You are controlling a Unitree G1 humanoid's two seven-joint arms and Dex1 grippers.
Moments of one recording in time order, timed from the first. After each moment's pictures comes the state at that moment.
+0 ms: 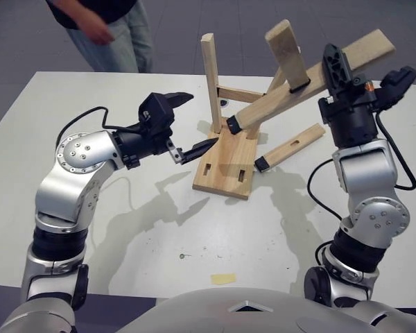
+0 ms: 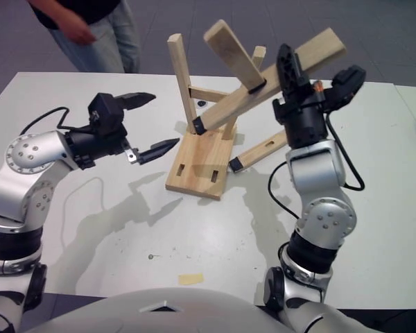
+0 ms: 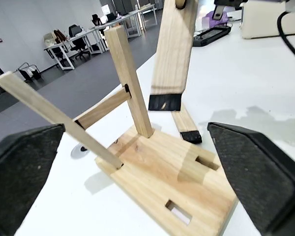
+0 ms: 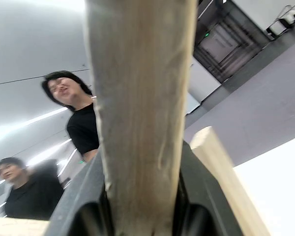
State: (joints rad) left arm -0.31 0.62 -0.01 -0.48 -0.41 0.57 -0.77; right arm -0.25 -0.12 -0.35 -0.56 1.27 0.53 -0.28
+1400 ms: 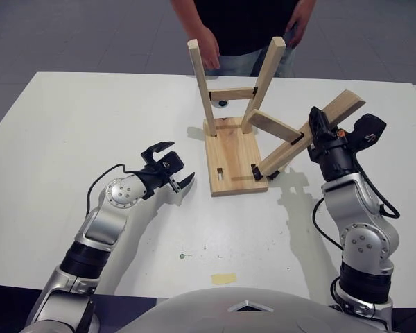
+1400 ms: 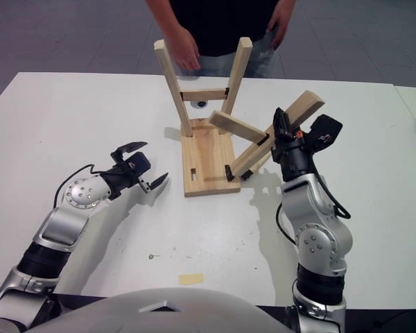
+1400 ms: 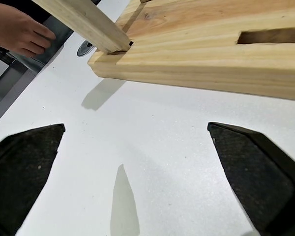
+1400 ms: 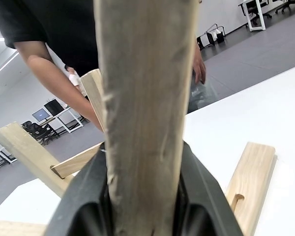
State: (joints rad) left arm -0.12 0.52 -0.27 -0.16 0.14 0.24 -0.53; right arm -0.04 -0.22 -0.16 -0.55 0.86 0.49 -0.24
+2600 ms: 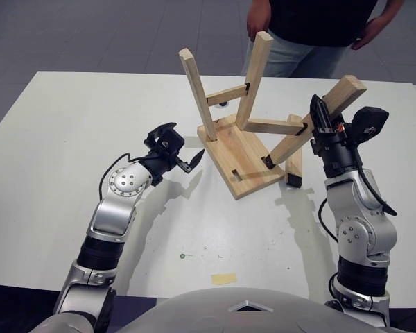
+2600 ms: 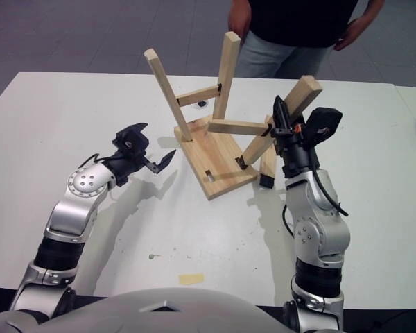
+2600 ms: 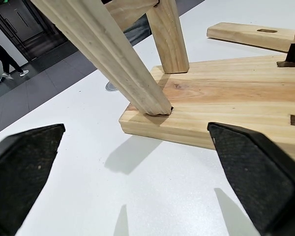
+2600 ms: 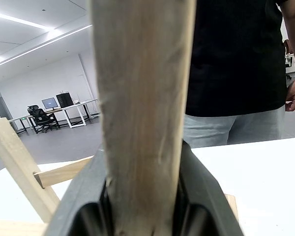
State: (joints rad) left arm -0.18 0.37 -0.17 -0.20 0.02 0.35 -0.47; right arm -0.05 -0.21 -0.15 -0.48 0.57 0.36 0.07
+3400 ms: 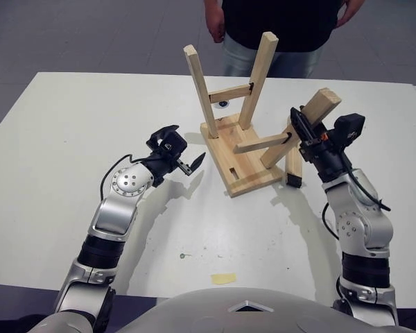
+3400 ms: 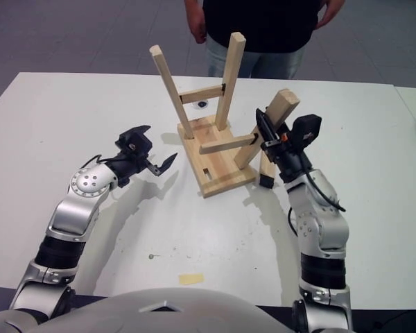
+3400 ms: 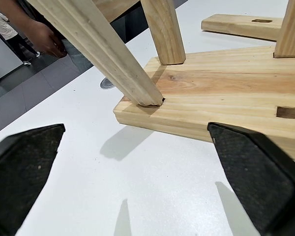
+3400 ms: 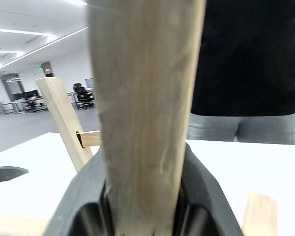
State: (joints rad) left arm -0.19 0.38 -0.19 -0.17 0.04 0.33 -0.49; right arm -0.01 -0.27 -0.10 -0.33 0.53 0.25 0.30
